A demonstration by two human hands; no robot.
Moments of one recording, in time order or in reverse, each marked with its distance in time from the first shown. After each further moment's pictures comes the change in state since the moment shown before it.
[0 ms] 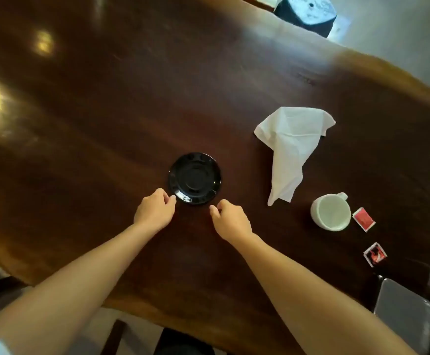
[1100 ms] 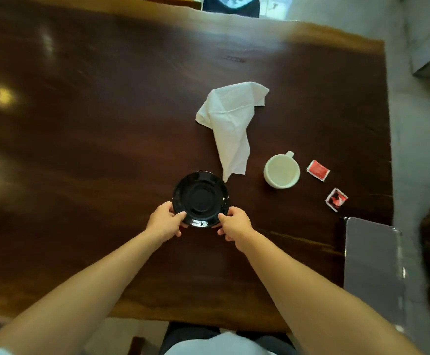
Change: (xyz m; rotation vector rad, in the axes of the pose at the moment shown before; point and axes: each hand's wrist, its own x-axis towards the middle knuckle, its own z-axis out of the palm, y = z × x) left_hand -0.080 0.073 0.073 -0.112 -0.258 0.126; right_hand -0.047 0.128 -0.013 0.826 0.009 0.371
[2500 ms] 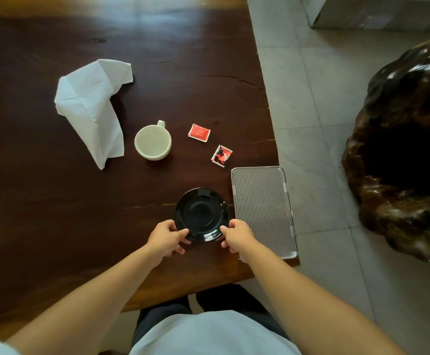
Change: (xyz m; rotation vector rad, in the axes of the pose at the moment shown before) left_hand -0.092 0.068 0.279 0.046 -0.301 -0.076; right_hand -0.040 0.219 -0.236 0.158 0.149 0.157
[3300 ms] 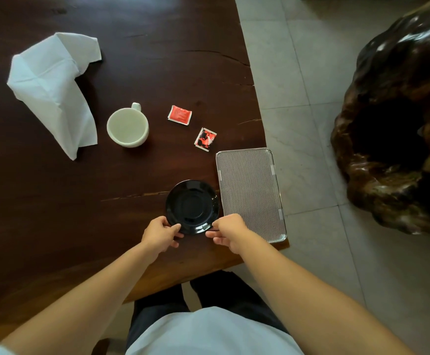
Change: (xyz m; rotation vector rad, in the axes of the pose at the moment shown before) left_hand 0.020 -0.015 0.033 0.037 0.020 -0.035; right_hand 0.014 0.015 -0.002 0.383 -0.024 0.262
